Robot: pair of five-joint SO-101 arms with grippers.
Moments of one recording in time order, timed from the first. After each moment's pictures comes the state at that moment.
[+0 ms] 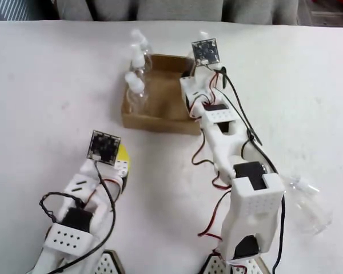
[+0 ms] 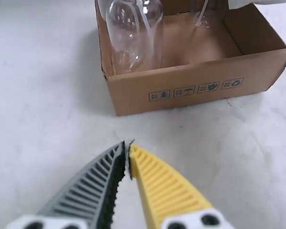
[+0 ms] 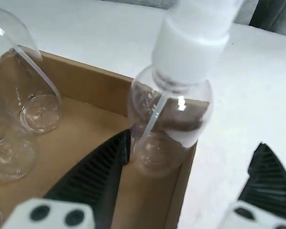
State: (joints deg) left arm 8.7 -76.8 97.5 21.0 -0.8; right arm -13.4 23.7 13.6 0.1 4.8
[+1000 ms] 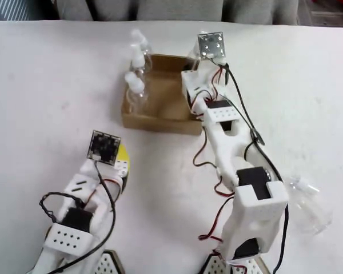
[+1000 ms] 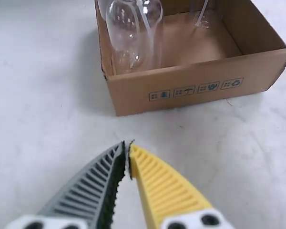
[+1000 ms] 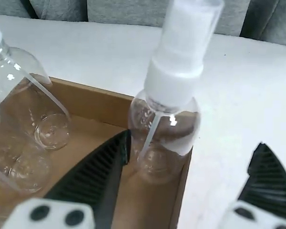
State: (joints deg) left arm 8.7 -76.8 97.5 21.0 -0.8; right arm -13.4 18.7 13.7 3.5 0.7
